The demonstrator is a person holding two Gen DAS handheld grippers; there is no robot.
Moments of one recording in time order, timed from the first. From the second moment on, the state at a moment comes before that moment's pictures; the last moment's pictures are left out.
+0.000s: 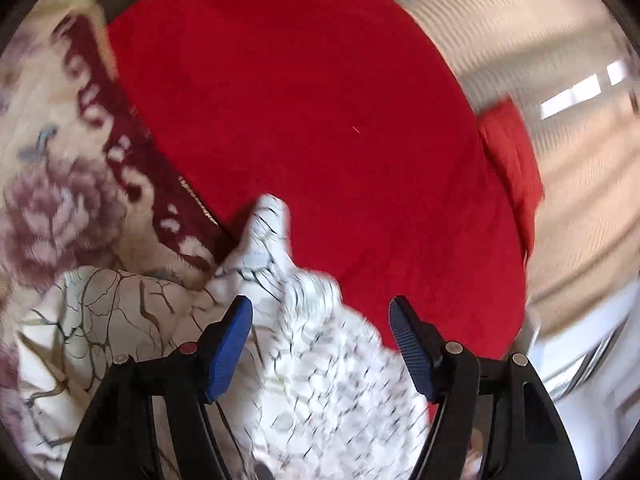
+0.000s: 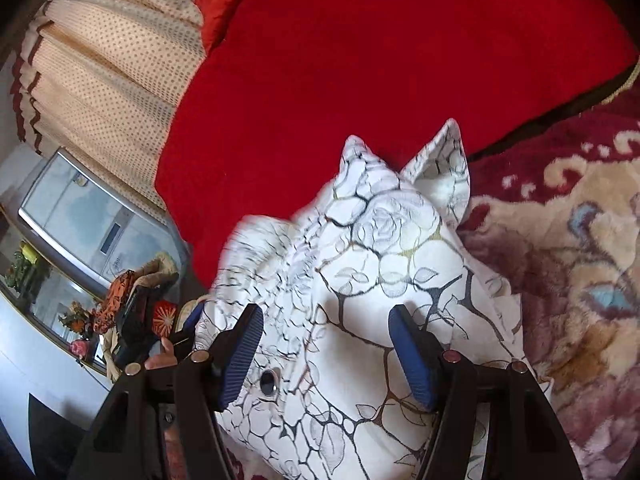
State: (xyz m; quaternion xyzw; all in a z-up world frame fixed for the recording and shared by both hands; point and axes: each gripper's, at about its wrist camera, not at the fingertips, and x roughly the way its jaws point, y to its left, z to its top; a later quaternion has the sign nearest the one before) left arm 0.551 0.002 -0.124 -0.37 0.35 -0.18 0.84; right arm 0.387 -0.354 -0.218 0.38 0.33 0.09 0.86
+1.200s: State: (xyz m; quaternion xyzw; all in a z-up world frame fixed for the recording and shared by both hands) left arm 0.469 0.009 -0.154 -0.14 0.43 -0.22 0.86; right arm 0.334 -0.318 -0.197 0.25 0.34 0.11 0.90
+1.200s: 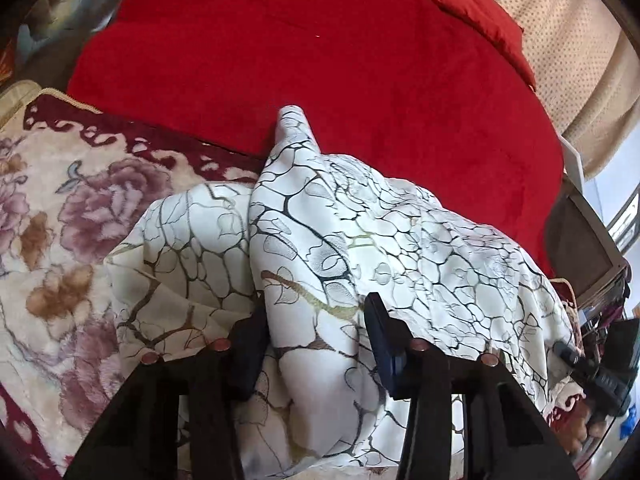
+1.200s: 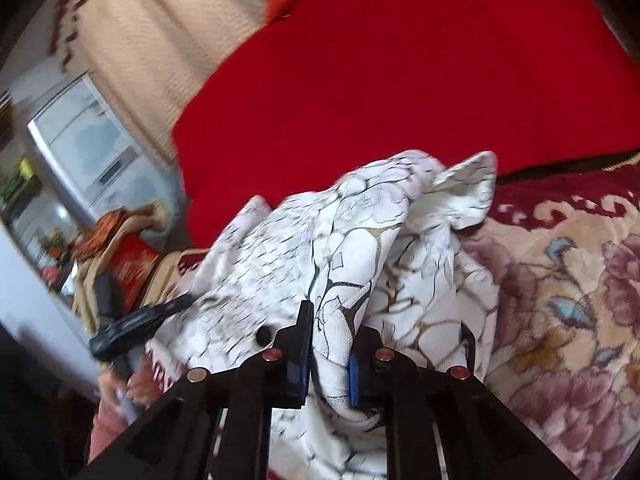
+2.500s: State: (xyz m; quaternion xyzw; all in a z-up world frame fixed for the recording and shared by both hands) left arm 0.425 0.099 -0.127 -0.23 0.38 -0.20 0.87; right arm 0.284 -0.382 -0.220 0.36 0.36 0.11 0.85
